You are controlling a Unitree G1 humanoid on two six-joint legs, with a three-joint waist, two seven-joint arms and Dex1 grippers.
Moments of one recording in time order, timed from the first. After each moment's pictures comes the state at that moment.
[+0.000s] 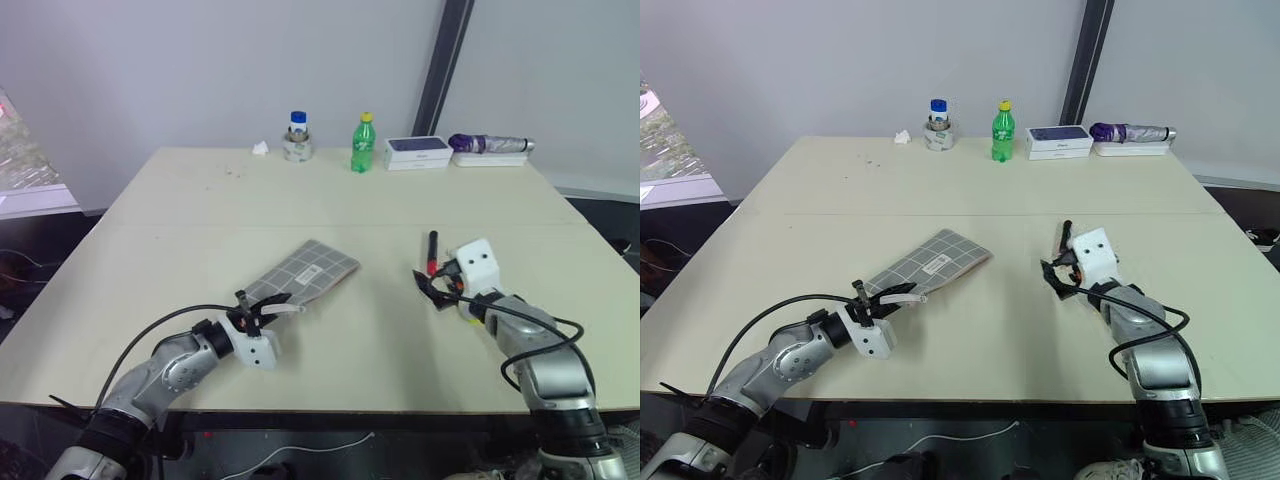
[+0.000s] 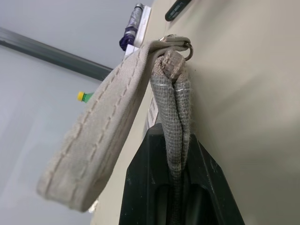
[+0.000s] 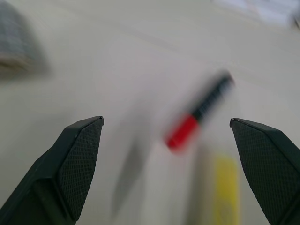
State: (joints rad) left arm -0.32 0.61 -0.24 0.23 0.58 -0.72 -0.14; right arm -0.31 -0.49 -0.17 -0.15 0.13 0.66 0.33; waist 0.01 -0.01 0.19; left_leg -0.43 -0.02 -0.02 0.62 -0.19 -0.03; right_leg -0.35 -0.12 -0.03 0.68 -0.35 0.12
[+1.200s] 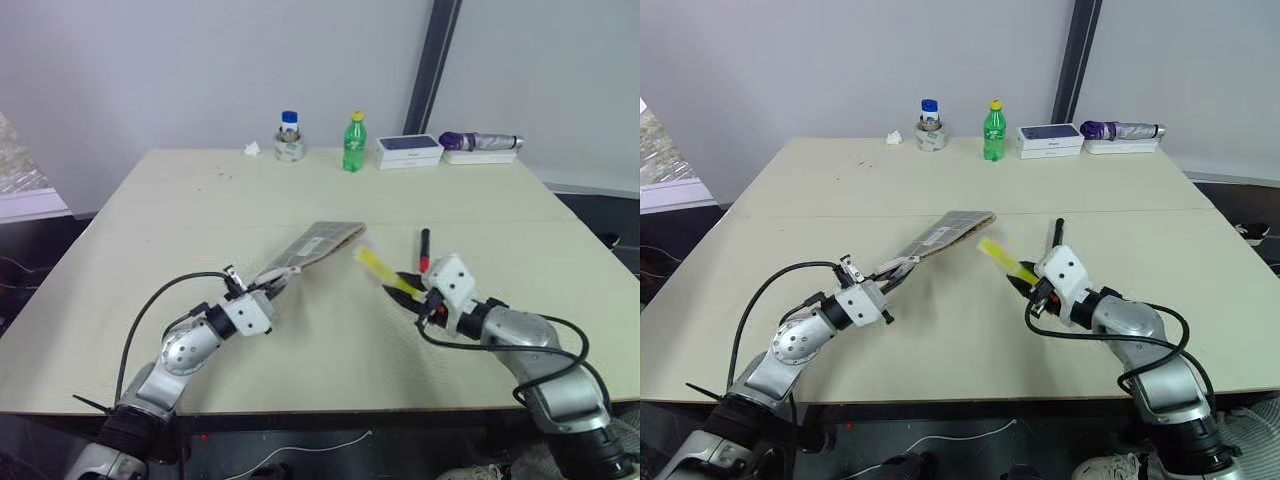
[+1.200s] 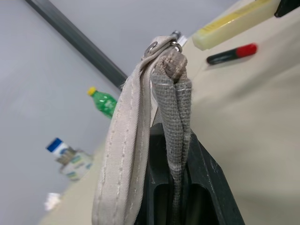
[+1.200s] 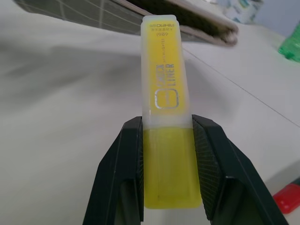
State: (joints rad) left arm -0.32 0.52 -0.19 0.18 0.09 -0.60 -0.39; right arm -0.24 -0.61 -0.02 -0.29 0.22 0.34 0.71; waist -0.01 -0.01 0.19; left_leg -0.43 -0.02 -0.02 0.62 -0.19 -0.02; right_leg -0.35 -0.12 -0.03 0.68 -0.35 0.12
